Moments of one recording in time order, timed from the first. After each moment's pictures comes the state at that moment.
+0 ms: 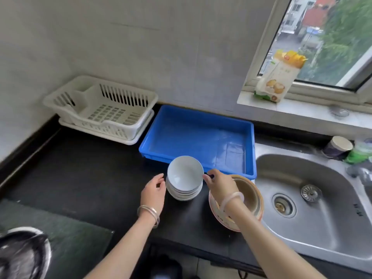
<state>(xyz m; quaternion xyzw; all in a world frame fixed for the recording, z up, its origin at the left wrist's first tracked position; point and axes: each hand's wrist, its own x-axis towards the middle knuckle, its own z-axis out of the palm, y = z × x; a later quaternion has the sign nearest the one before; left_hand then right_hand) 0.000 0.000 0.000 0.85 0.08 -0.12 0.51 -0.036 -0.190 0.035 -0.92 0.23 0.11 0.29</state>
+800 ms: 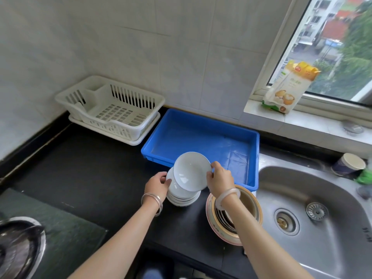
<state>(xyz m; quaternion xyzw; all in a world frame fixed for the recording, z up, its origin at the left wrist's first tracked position) 0.027 -0.024 -0.003 0.85 0.10 -0.17 0.49 -0.009 -0.205 0.041 -0.93 0.21 0.03 0.30</state>
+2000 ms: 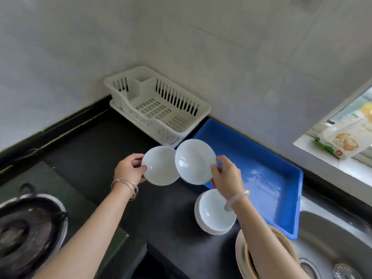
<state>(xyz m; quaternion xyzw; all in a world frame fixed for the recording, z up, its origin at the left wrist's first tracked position) 0.094 0.128 0.030 0.75 0.24 -0.02 0.62 0.080 -0.112 0.070 -0.88 0.12 0.02 0.46</state>
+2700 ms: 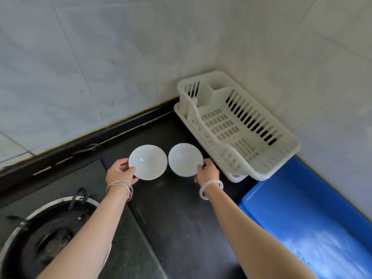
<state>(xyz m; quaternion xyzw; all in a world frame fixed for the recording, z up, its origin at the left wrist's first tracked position) 0.159 0.320 -0.059 0.59 0.52 0.10 0.61 0.251 0.117 -0.055 -0.87 0.13 0.21 0.43</state>
